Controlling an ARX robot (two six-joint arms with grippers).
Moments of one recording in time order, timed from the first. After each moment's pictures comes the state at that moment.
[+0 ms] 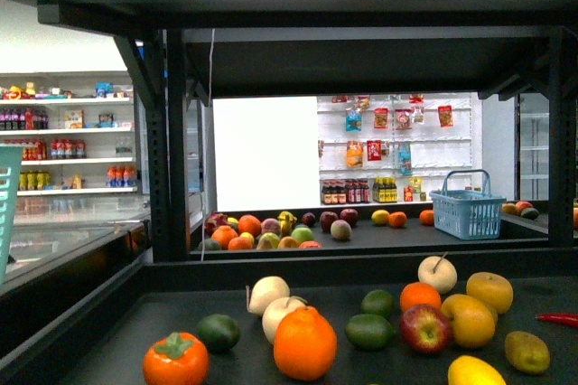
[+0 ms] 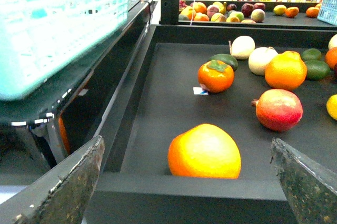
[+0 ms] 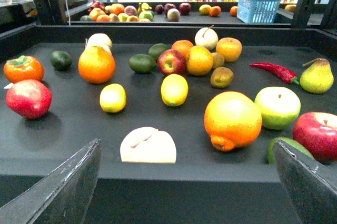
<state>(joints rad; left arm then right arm) 0.00 0.00 0.01 0.00 0.00 0.00 0.00 0.00 0.02 0.00 0.00 -0.01</state>
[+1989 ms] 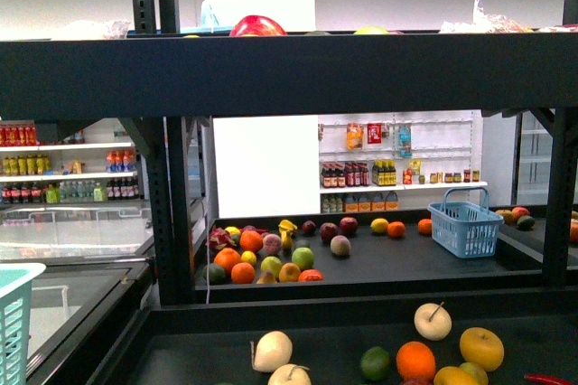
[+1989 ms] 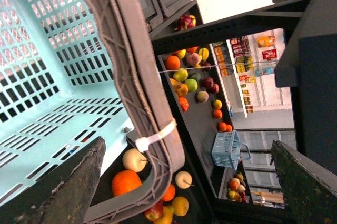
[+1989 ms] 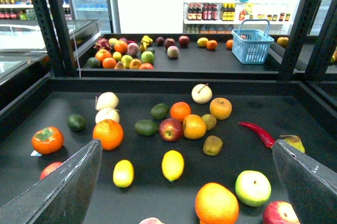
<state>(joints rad) 0.53 1.49 1.12 0.02 0.52 -1.02 0.00 0.00 0.02 0.00 0.00 0.00</state>
